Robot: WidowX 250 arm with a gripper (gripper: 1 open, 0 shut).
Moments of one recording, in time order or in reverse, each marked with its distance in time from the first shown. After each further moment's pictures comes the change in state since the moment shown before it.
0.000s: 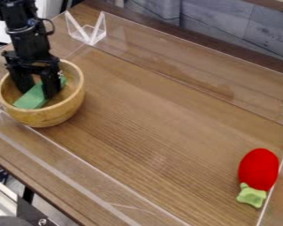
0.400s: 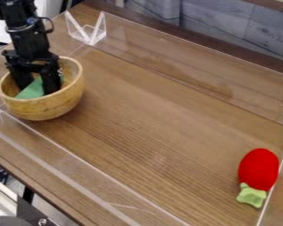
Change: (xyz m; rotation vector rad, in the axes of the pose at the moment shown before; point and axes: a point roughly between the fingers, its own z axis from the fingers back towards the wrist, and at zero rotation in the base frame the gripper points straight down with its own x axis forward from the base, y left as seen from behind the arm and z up) arm 0.004 0.003 -0.002 -0.019 0.006 0.012
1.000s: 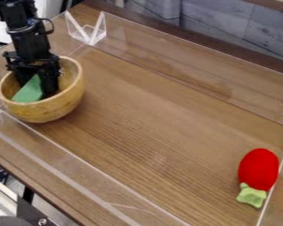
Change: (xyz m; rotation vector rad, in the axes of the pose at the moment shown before) arm 0.001 -0.001 -0.002 -0.022 0.010 0.004
